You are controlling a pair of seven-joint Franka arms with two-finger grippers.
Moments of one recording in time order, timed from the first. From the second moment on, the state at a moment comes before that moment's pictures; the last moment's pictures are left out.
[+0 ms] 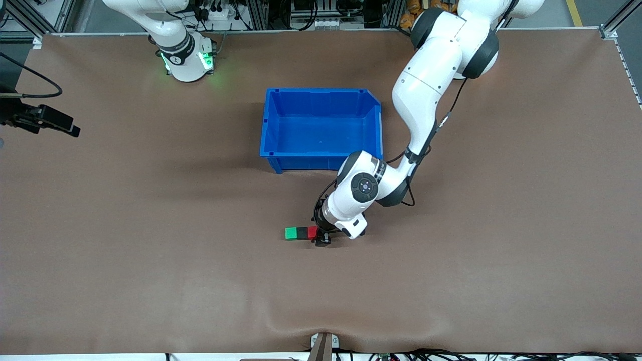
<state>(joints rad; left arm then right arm) -0.64 1.14 -0.06 -1.02 -0.30 2.42 -2.02 -0.02 0.00 -0.06 -1.59 0.05 1.49 0.05</state>
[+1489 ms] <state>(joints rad) -0.37 0.52 0.09 -1.08 -0.27 1.46 -1.07 -0.02 0.00 -0.06 -1.56 0.06 1.46 0.06</state>
